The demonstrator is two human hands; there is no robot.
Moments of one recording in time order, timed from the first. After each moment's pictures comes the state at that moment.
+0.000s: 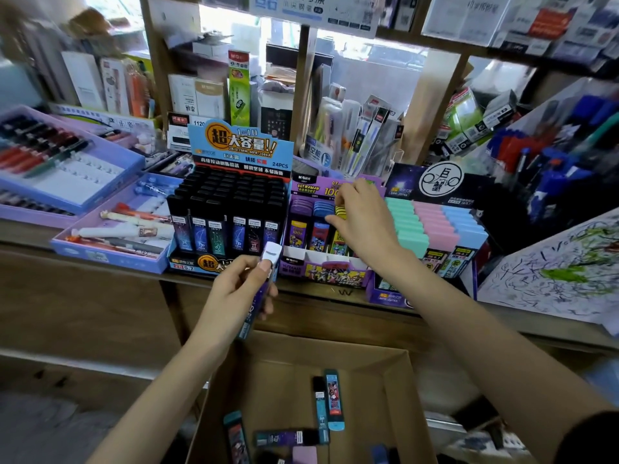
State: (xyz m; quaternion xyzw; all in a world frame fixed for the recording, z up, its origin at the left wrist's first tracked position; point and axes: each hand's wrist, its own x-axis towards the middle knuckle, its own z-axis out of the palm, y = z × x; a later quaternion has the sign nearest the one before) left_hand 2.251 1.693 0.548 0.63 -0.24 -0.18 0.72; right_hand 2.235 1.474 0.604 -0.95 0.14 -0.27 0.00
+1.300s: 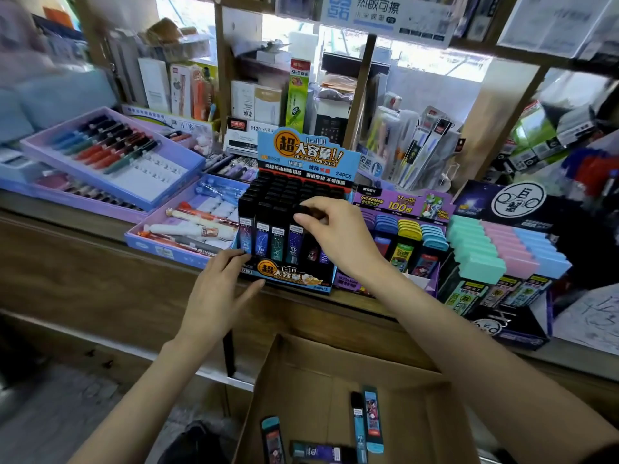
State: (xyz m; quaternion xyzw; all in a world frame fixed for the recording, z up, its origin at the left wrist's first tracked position) left_hand 2.338 1.760 0.506 0.89 -0.30 0.13 0.31; right_hand 2.287 1.579 0.606 -0.91 0.04 -0.23 0.34
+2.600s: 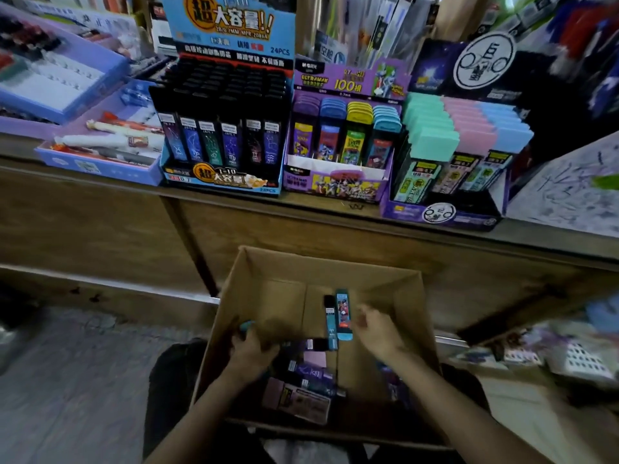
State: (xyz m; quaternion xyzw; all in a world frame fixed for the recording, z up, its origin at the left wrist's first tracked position) left_hand 2.183 1.723 0.328 0.87 -0.08 -0.38 0.29; right_hand 2.080 1.507 0.339 -0.89 0.33 0.11 0.31
